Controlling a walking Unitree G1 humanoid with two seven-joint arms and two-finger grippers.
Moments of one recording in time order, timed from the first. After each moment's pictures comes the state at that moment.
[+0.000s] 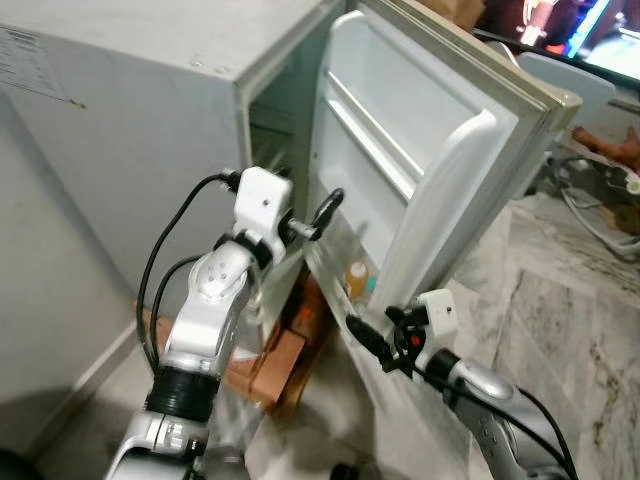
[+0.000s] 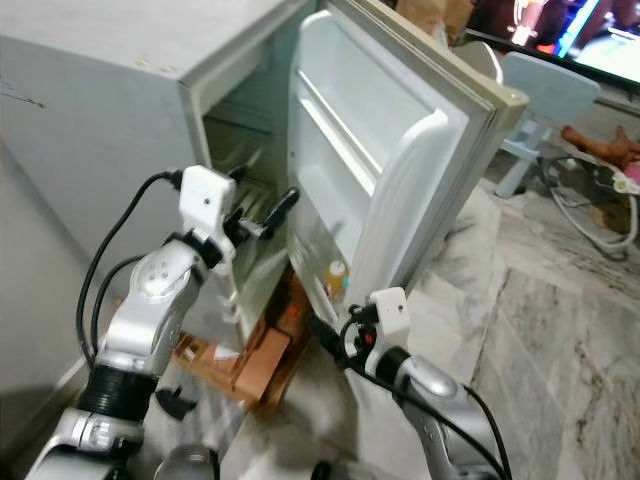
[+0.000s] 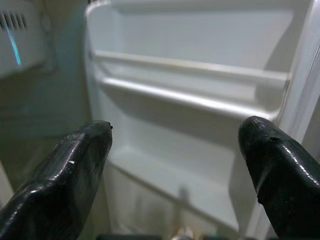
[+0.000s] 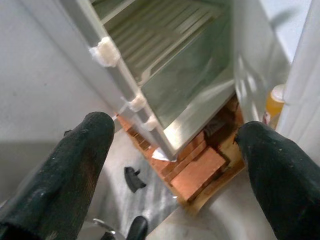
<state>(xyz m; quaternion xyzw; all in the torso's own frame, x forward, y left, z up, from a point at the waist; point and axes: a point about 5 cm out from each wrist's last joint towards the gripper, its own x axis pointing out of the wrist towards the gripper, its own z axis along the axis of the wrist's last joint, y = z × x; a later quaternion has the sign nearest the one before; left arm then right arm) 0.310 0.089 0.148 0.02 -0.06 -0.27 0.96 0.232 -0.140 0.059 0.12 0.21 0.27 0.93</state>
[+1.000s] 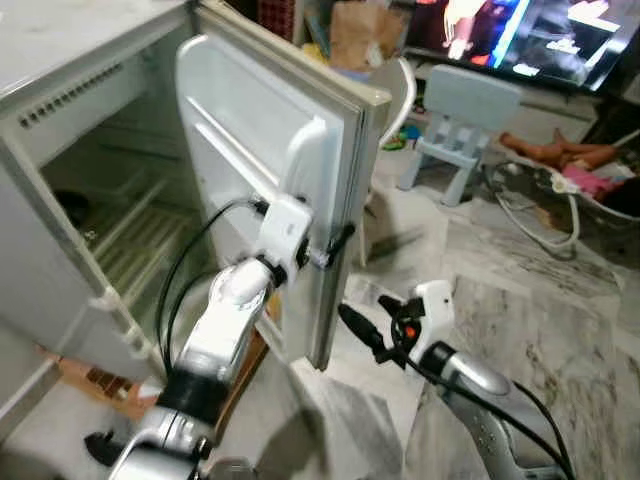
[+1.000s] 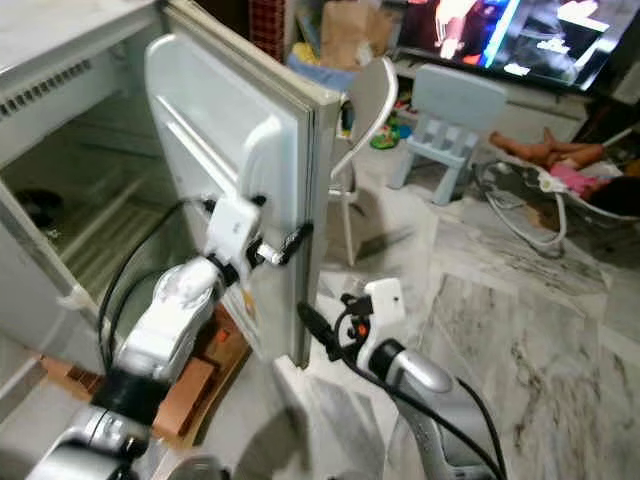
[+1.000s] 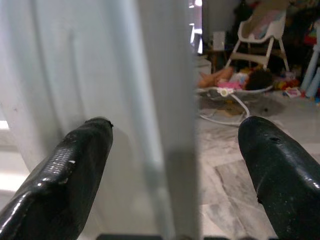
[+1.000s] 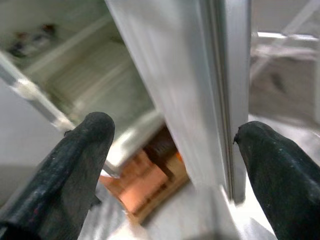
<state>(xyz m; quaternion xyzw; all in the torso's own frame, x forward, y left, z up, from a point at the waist) 0.330 0.054 0.137 0.08 -0.02 -0.31 0.95 0.230 -0.139 0.067 0.12 0.20 0.27 0.93</state>
